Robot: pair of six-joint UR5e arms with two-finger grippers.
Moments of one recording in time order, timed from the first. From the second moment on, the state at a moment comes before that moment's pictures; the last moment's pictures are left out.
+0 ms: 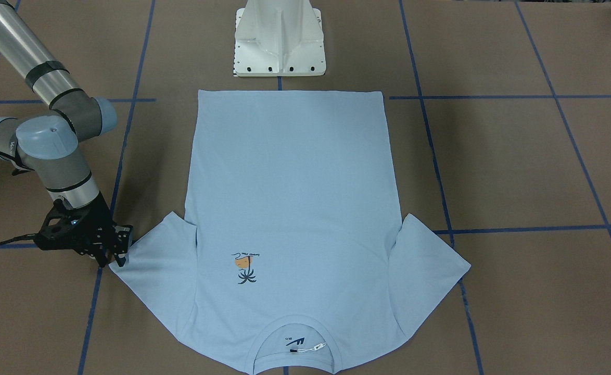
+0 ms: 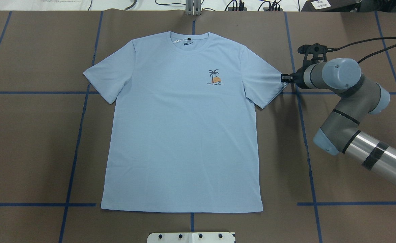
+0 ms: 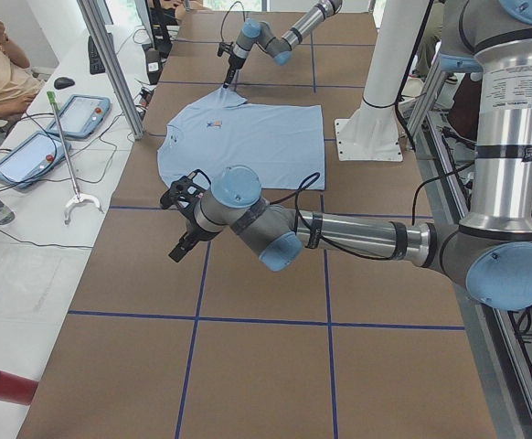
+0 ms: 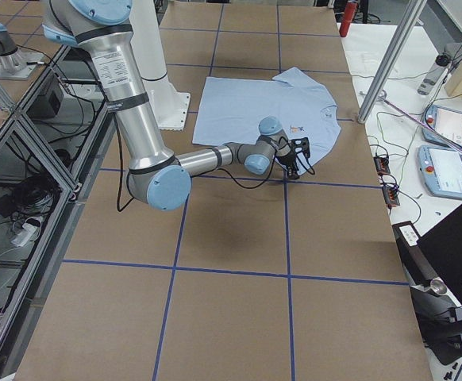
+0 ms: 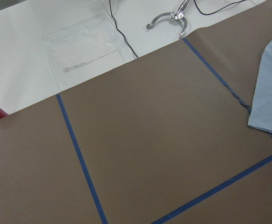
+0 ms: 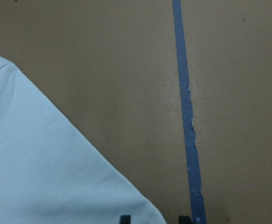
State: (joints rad) left arm -1.55 -1.56 -1.69 -2.27 -2.35 -0.11; right arm 0.80 -1.20 1.36 -0.82 1.70 1.07
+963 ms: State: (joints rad) left arm -1.55 -1.56 -1.69 -2.27 -2.35 -0.11; right arm 0.80 -1.16 1.37 -0.83 1.69 1.08
